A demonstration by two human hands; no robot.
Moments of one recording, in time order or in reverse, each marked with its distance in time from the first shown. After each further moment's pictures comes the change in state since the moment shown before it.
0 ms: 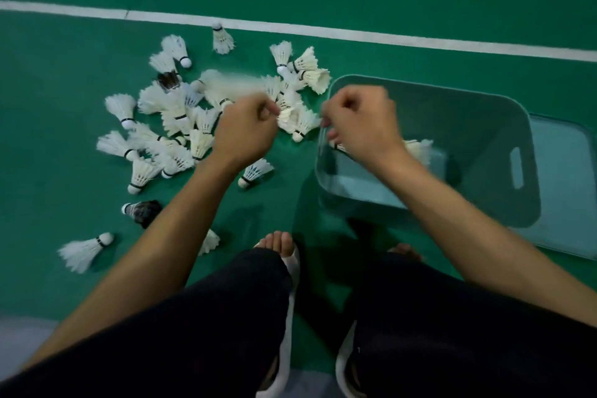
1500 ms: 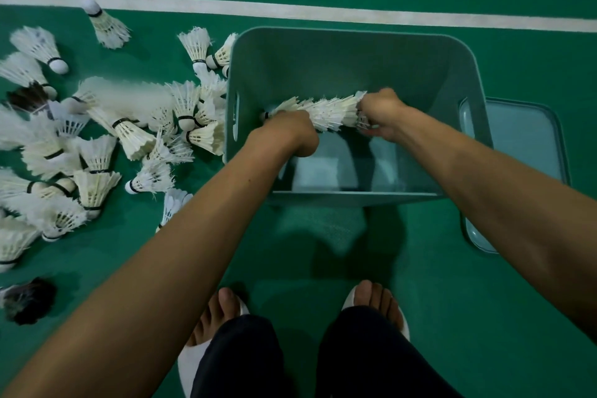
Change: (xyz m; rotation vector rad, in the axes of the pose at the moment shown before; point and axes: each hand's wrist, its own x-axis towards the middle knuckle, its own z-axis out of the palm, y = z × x) left_hand 0.124 0.085 0.163 0.475 -0.720 -0.061; right_hand 0.180 0.171 -0.061 0.121 0.057 0.727
